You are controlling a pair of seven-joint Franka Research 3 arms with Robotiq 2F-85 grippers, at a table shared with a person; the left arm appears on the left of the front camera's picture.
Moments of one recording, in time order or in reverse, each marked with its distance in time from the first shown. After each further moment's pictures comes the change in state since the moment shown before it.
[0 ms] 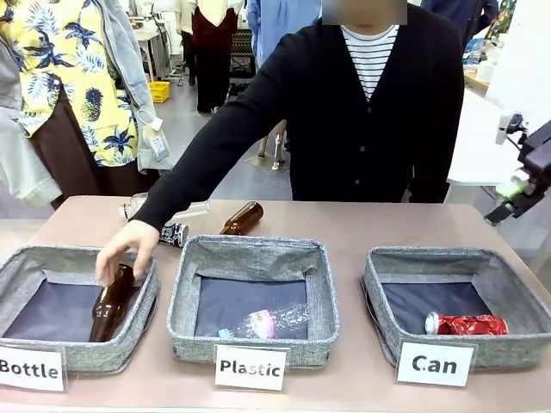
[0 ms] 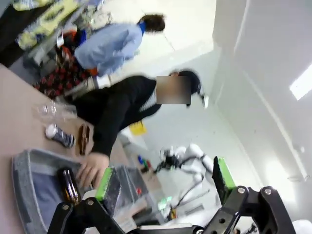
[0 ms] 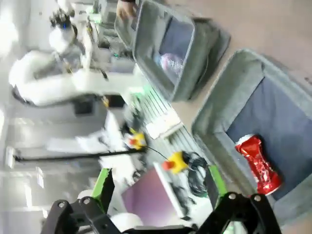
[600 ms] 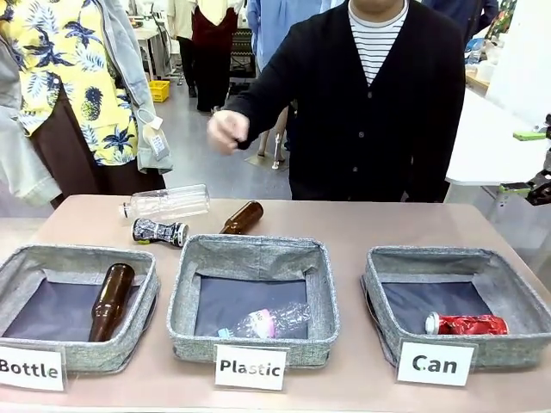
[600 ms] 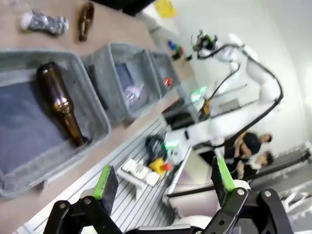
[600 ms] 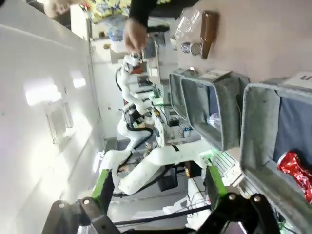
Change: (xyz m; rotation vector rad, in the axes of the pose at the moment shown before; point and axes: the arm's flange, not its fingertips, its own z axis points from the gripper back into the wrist) left arm -0.114 0.012 -0.125 0.199 0.629 -0.115; right arm -0.020 -0.039 0.044 0.327 -0.367 -0.374
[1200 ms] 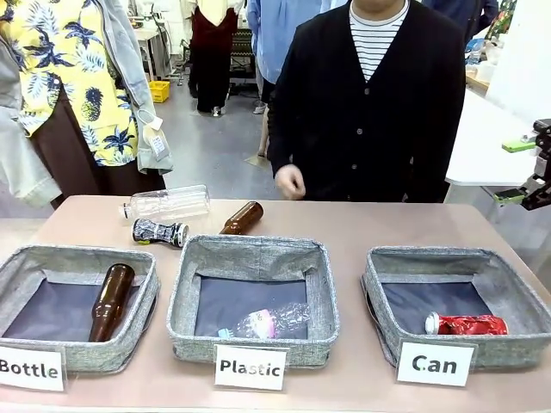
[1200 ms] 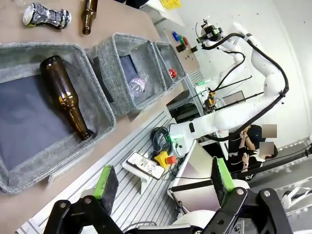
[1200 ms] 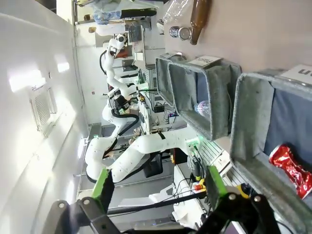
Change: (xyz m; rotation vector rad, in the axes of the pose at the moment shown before) left arm -0.002 0.003 0.002 0.011 0.016 -0.010; right arm 0.001 0.005 -0.012 -0.072 0.075 0.040
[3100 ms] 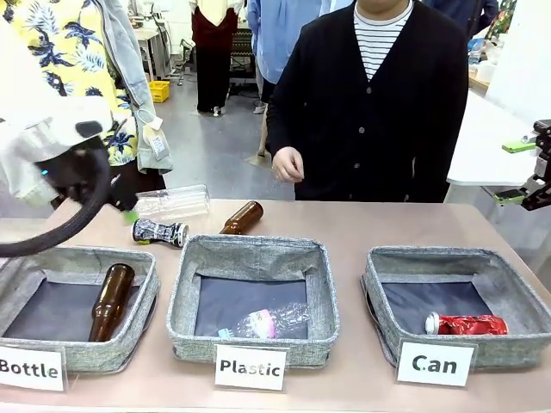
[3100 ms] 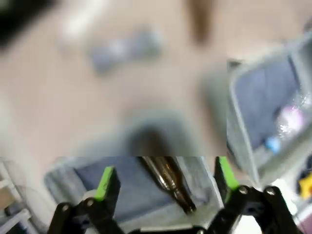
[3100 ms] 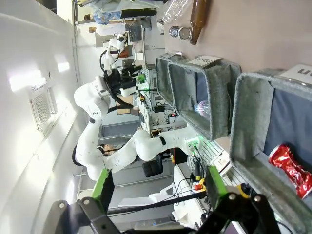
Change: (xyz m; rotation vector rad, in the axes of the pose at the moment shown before) left arm 0.184 -0.056 -0.281 0.995 0.329 -0.272; right arm 0.000 -0.001 0.000 0.001 0.001 0.000
